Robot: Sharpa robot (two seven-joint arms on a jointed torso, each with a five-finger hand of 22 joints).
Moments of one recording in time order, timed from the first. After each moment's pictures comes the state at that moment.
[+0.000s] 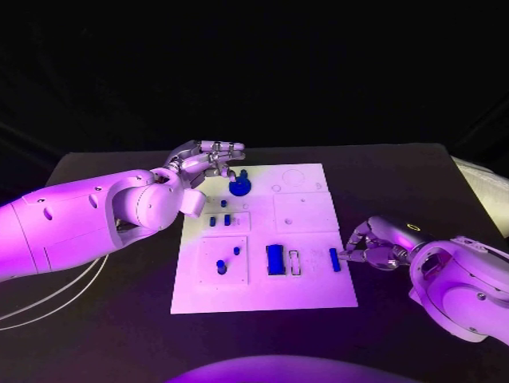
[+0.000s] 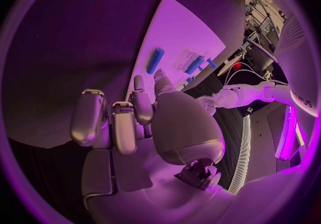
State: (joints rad) left arm 1.17 -0.88 -0.02 1.50 0.04 -0.24 0.30; left_hand 1.38 -0.12 0.48 -0.02 0.12 1.00 0.20 0.08 0.07 1.07 0.12 0.21 0.09 1.20 0.03 0.91 0.62 0.16 1.16 0.12 0.61 0.77; right arm 1.04 -1.07 -0.06 1.90 -1.53 -0.31 -0.52; right_hand 1.30 0.07 -0.11 0.11 0.16 1.00 0.08 0.35 0.22 1.41 0.01 1.19 1.28 1.47 -0.08 1.47 1.31 0.10 1.40 0.03 1.32 1.08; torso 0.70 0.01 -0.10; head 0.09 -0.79
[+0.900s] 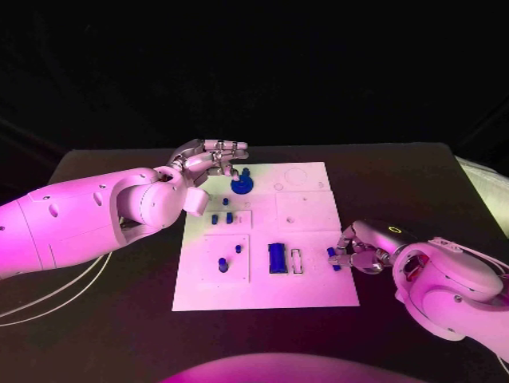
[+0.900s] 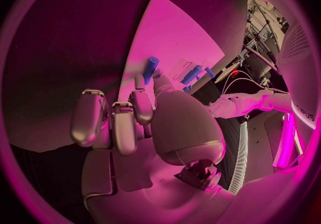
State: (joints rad) left arm 1.17 -0.88 -0.02 1.50 0.04 -0.24 0.30; left_hand 1.38 -0.12 0.48 -0.02 0.12 1.00 0.20 0.08 0.07 1.07 0.12 0.21 0.09 1.20 0.03 0.91 0.62 0.16 1.16 0.12 0.61 0.77; right arm 1.02 -1.00 -0.06 1.87 -1.59 -0.26 -0.55; right_hand 1.33 0.05 -0.05 0.09 0.16 1.01 0.08 0.33 0.22 1.41 0.01 1.19 1.28 1.46 -0.07 1.47 1.31 0.10 1.40 0.03 1.32 1.09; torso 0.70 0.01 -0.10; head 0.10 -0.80
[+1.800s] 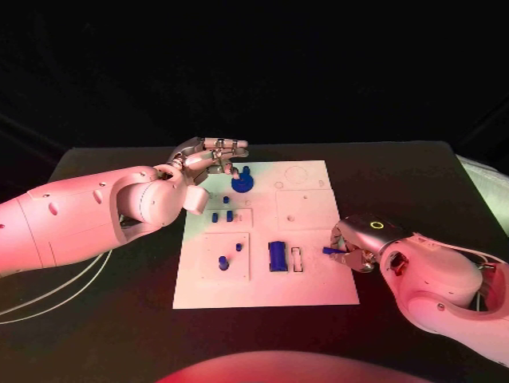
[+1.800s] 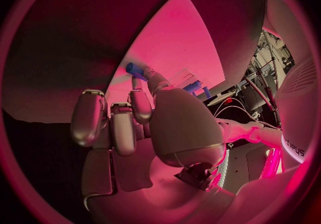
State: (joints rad) left arm 1.17 -0.88 -0.02 1.50 0.04 -0.24 0.30; left_hand 1.38 -0.12 0.48 -0.02 0.12 1.00 0.20 0.08 0.07 1.07 0.12 0.21 0.09 1.20 0.03 0.91 0.62 0.16 1.16 0.12 0.61 0.77; right arm 1.02 -0.95 -0.05 1.87 -1.86 -0.13 -0.55; right_hand 1.39 0.01 0.17 0.00 0.23 1.04 0.08 0.29 0.21 1.40 0.00 1.16 1.27 1.47 -0.07 1.47 1.31 0.10 1.40 0.03 1.32 1.10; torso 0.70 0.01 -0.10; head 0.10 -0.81
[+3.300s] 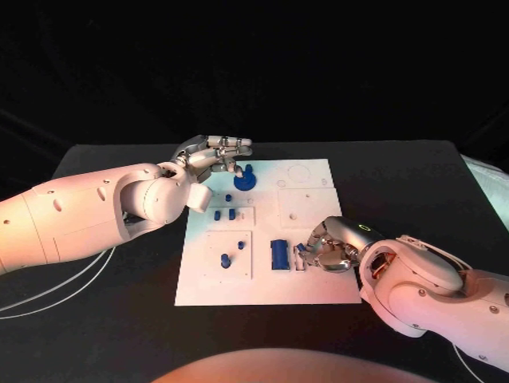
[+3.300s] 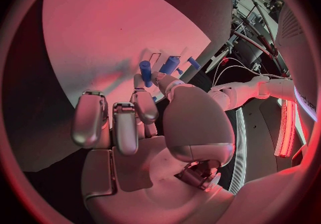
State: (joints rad) left arm 1.17 -0.88 -0.02 1.50 0.03 -0.24 0.30; left_hand 1.38 -0.12 0.47 -0.03 0.12 1.00 0.20 0.08 0.07 1.07 0.12 0.21 0.09 1.20 0.03 0.91 0.62 0.16 1.16 0.12 0.61 0.77; right arm 1.01 -0.85 -0.06 1.86 -1.49 -0.32 -0.58; right_hand 1.13 -0.07 0.44 0.10 0.30 1.08 0.08 0.30 0.28 1.43 -0.02 1.13 1.27 1.47 -0.08 1.47 1.31 0.10 1.40 0.03 1.33 1.11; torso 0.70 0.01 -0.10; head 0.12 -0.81
